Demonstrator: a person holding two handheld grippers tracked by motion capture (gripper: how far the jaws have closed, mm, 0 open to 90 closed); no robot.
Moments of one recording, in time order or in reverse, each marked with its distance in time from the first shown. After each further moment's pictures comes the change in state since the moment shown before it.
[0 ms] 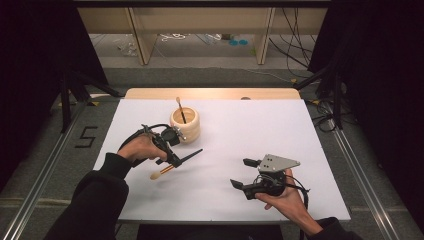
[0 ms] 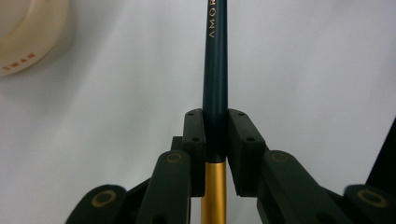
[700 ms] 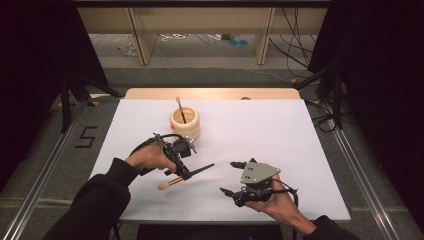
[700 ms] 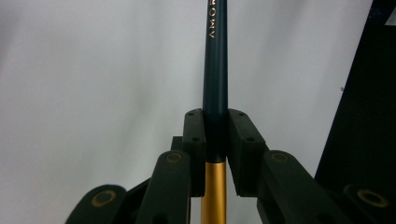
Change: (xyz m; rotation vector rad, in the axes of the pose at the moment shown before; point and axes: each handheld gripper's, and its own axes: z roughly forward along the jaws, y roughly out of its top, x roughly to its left) left arm -0.042 0.015 0.015 0.029 -0.085 0.089; right arm 0.028 0.013 0.021 0.089 0.013 -0.293
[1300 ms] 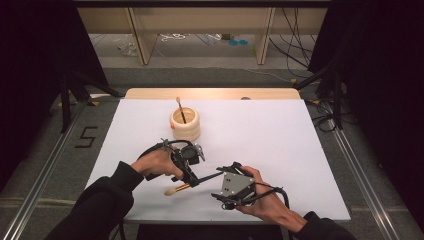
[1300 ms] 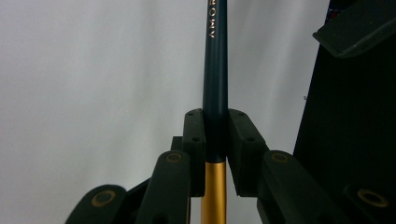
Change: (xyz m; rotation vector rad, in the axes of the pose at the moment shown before) left arm -0.023 0.013 0.004 0.011 -0.029 0.080; right arm 0.018 0.016 0.026 0.129 0.014 -0.285
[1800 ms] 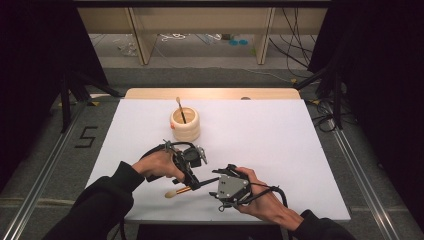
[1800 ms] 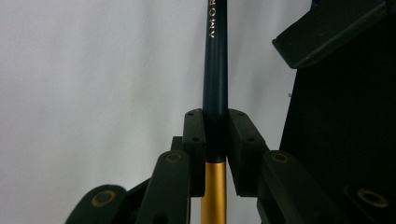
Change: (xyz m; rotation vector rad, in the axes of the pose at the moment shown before) left arm -0.008 0.005 0.001 0.026 -0.016 0.019; right arm 0.001 0.006 0.006 0.030 0.013 -0.098
